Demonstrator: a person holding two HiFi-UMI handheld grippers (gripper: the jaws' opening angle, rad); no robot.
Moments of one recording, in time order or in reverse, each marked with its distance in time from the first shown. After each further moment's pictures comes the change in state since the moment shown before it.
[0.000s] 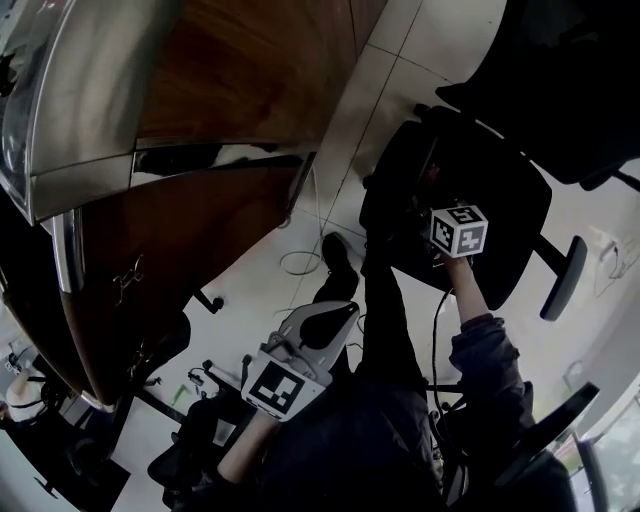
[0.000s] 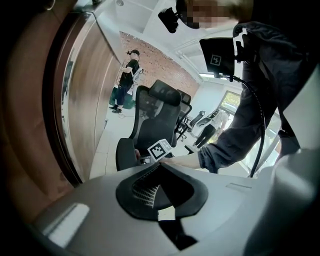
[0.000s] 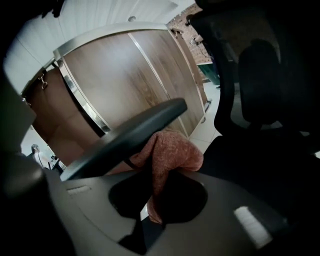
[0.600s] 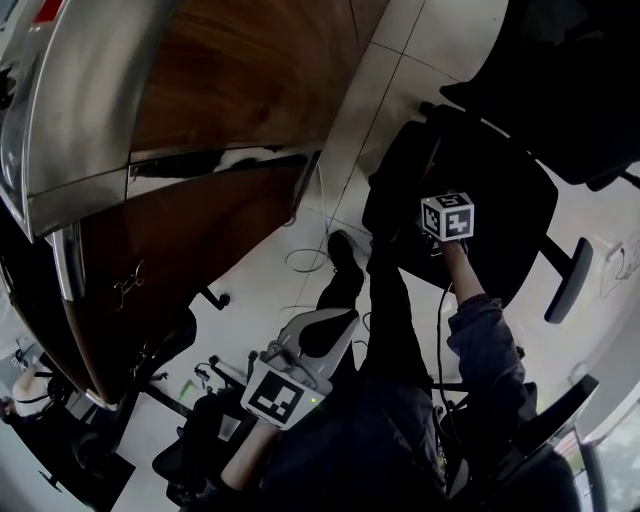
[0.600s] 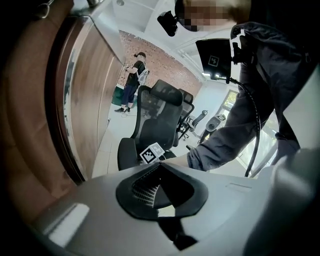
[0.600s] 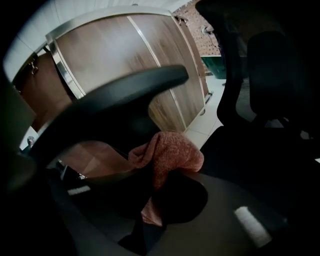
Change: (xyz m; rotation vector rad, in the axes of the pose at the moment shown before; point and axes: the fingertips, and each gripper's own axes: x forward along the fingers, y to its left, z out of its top) left arm -0.004 -0.005 0.008 -0.011 0.014 0.028; right arm 0.041 -0.021 -0.024 -0.043 0.115 -0.043
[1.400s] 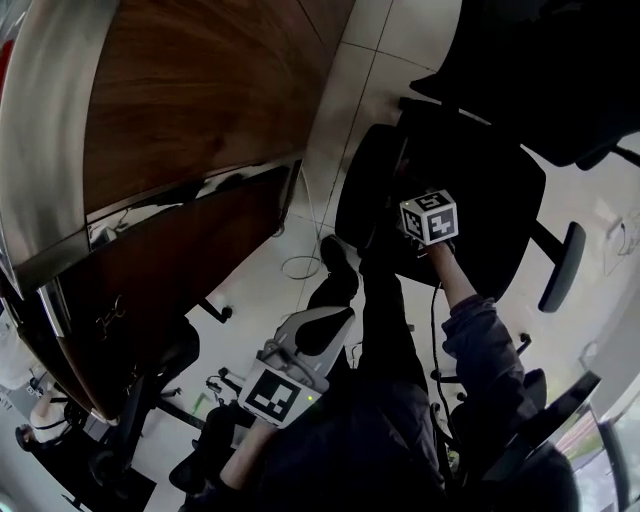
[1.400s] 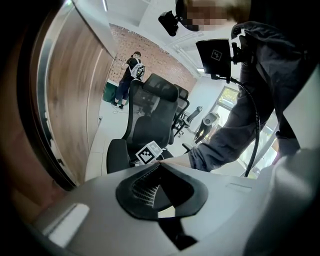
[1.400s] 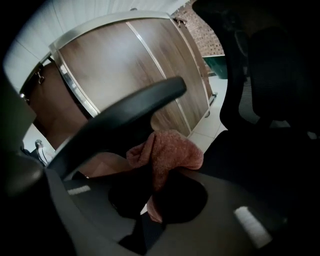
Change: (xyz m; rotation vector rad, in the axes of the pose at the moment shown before) left arm 0.037 -0.007 0.014 0.041 0.029 -0.063; right arm -0.012 0.008 0.015 -0.001 -0.039 0.075
